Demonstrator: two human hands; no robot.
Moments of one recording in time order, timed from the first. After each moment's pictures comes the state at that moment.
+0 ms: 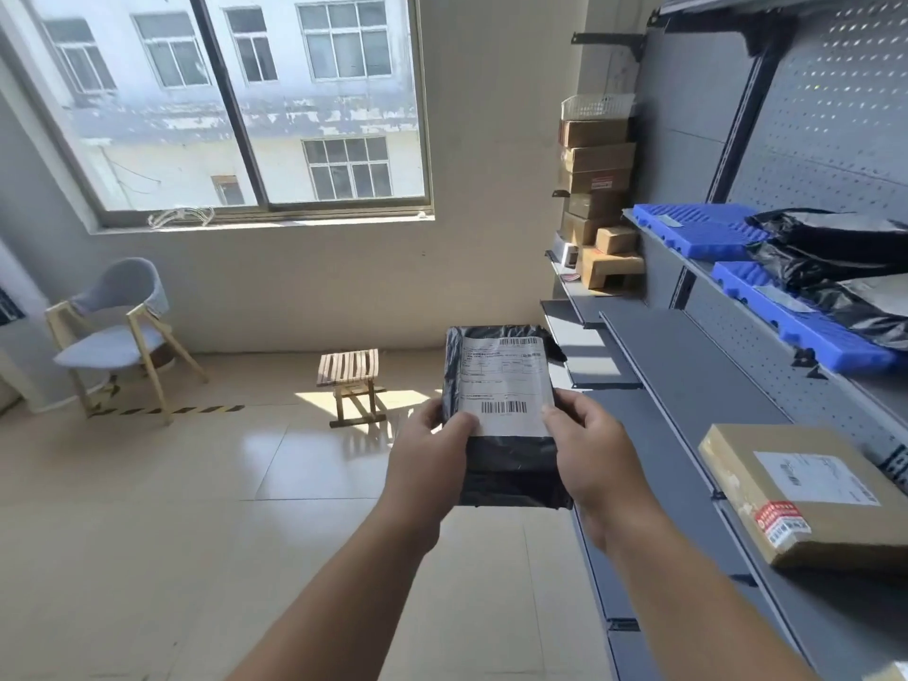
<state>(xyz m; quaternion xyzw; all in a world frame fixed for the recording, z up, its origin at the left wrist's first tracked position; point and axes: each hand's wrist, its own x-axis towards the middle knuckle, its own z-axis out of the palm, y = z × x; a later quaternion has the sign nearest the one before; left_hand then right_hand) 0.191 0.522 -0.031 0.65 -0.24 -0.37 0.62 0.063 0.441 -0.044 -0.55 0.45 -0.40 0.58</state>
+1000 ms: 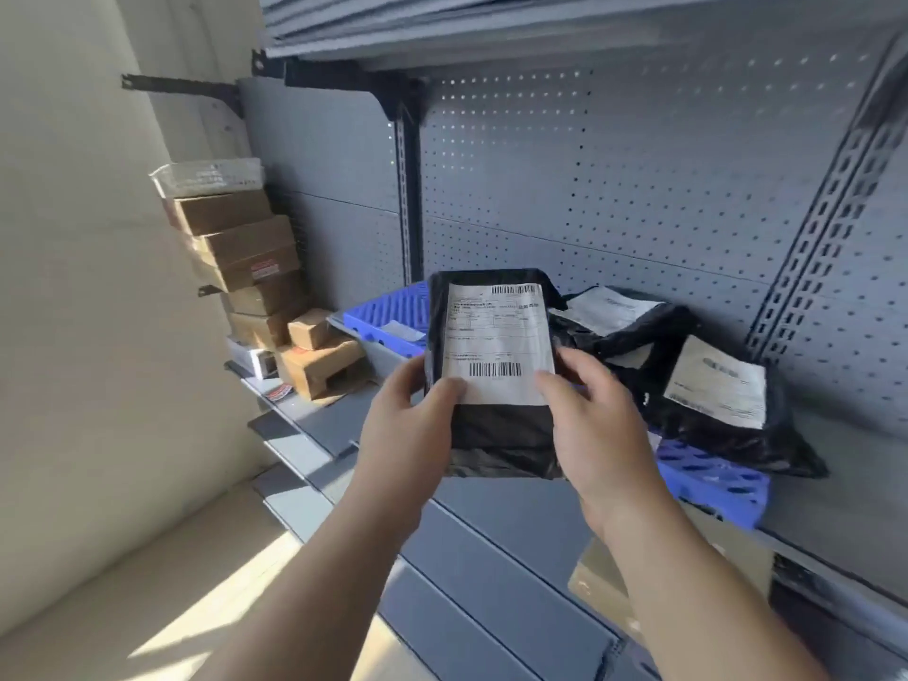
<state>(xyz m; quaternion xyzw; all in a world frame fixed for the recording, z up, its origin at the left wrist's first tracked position) 0.187 0.007 0.045 0.46 -0.53 -0.53 0.47 0.047 0.059 0.043 -0.41 0.63 -0.61 0.24</state>
